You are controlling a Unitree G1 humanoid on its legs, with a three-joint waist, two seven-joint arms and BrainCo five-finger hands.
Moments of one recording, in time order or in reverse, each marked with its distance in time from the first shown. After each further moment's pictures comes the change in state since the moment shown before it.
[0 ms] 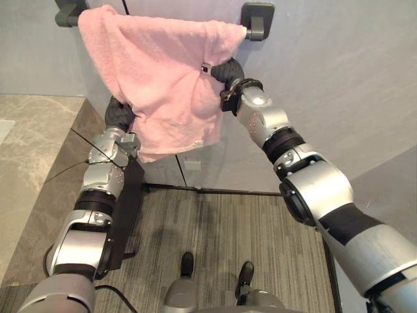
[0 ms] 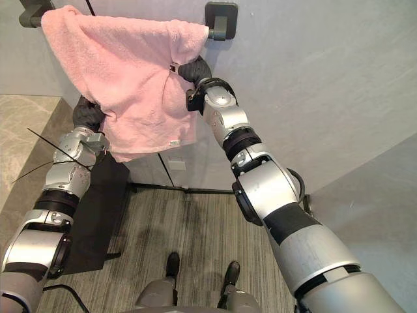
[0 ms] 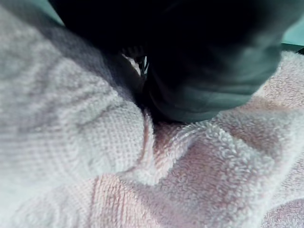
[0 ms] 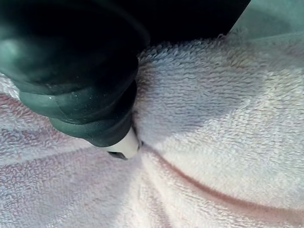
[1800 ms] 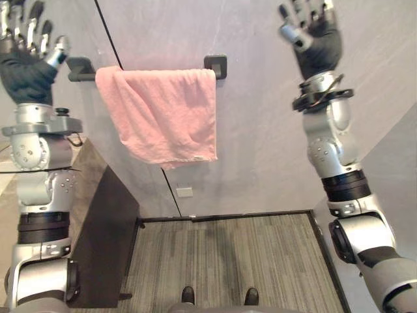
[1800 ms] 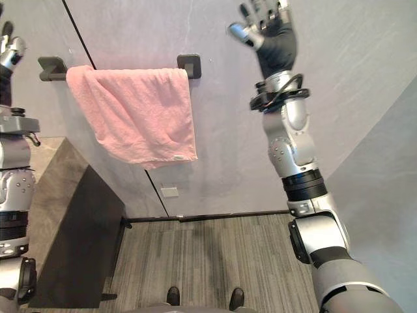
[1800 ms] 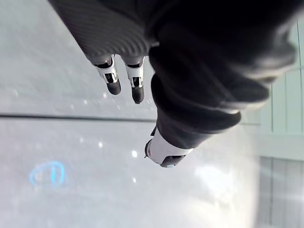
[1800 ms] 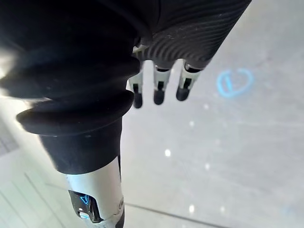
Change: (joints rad) left arm 0.245 0.154 0.263 -0.715 -0.033 -0.129 0.034; right arm 0.521 -0.347 0.014 -0.972 0.277 -0.196 0.027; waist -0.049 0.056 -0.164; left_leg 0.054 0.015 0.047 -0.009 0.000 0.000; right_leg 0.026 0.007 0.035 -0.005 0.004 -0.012
